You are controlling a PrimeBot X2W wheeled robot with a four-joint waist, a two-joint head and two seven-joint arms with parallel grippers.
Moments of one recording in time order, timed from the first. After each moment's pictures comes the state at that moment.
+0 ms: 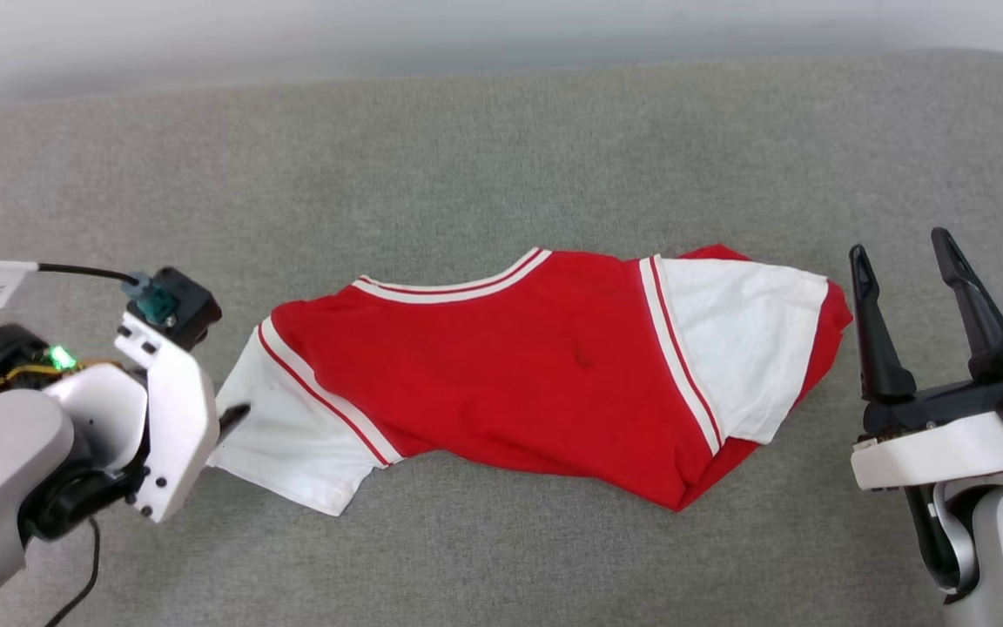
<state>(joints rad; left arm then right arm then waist) -0.89 0.99 -1.21 0.11 -1.03 0.00 0.52 -0.24 -0.16 0.00 0.08 0.07 0.13 -0.26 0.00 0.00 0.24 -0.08</state>
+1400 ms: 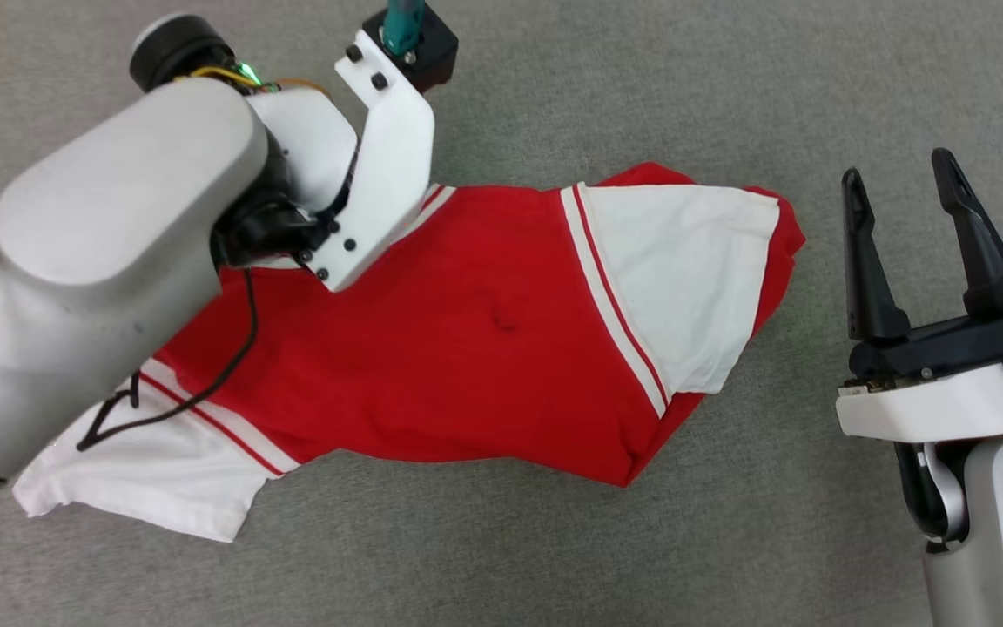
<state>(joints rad) -1.40 0.58 -1.26 0.33 -1.01 -0.13 0.91 -0.33 -0.12 0.02 0.01 0.08 0.13 -0.26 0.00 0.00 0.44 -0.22</state>
